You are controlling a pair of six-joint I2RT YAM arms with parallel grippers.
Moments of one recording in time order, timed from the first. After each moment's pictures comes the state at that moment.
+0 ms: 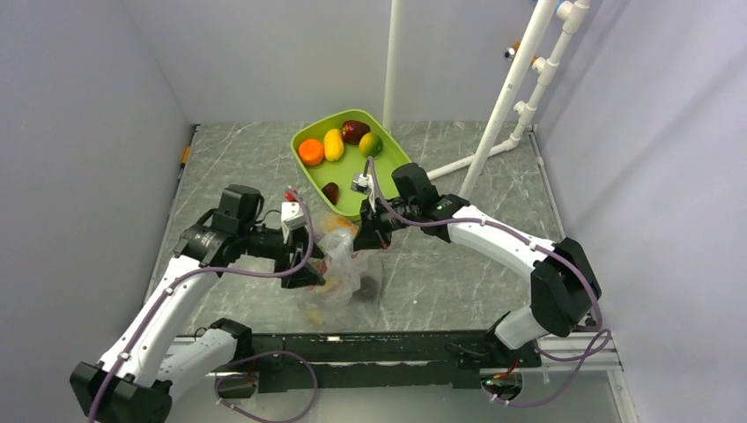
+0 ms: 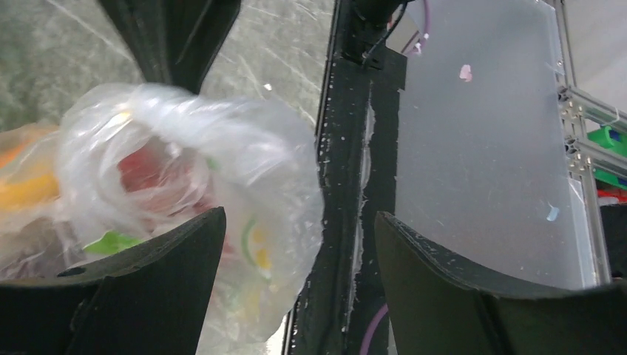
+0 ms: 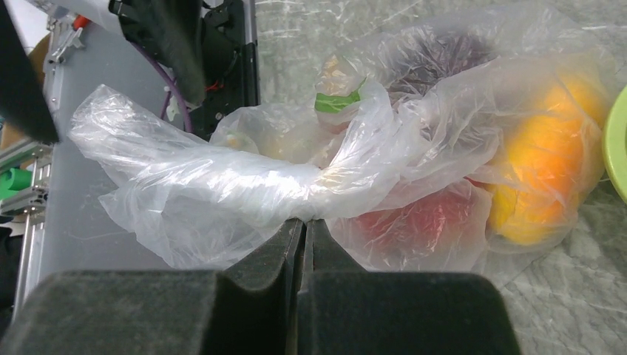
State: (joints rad) left arm -0.29 0.93 0.92 -0.84 1.10 0.42; right arm 0.71 1.50 1.08 -0.22 -0.86 0.00
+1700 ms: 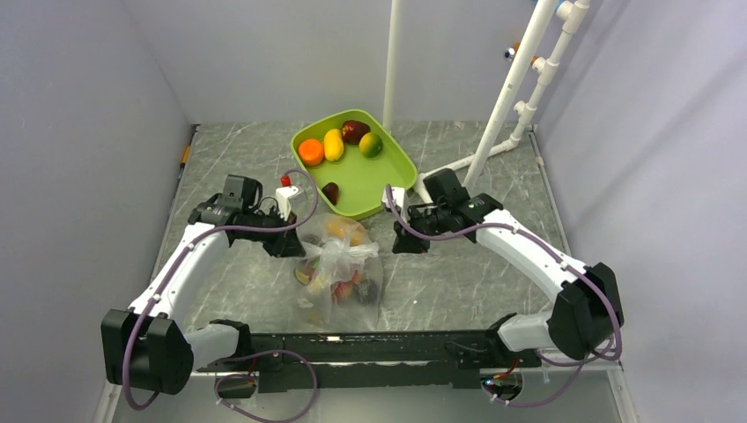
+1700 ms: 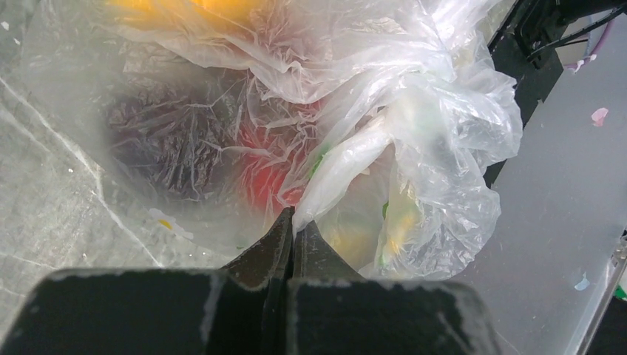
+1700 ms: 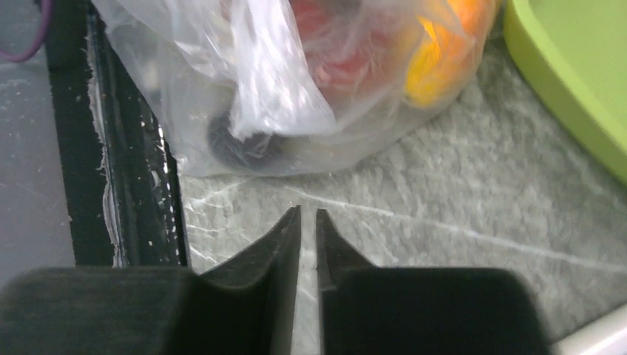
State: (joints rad) left arm -0.17 1.16 0.92 -0.85 0.76 0.32; right arm 0.56 1.31 0.99 -0.61 -0.69 -0.54
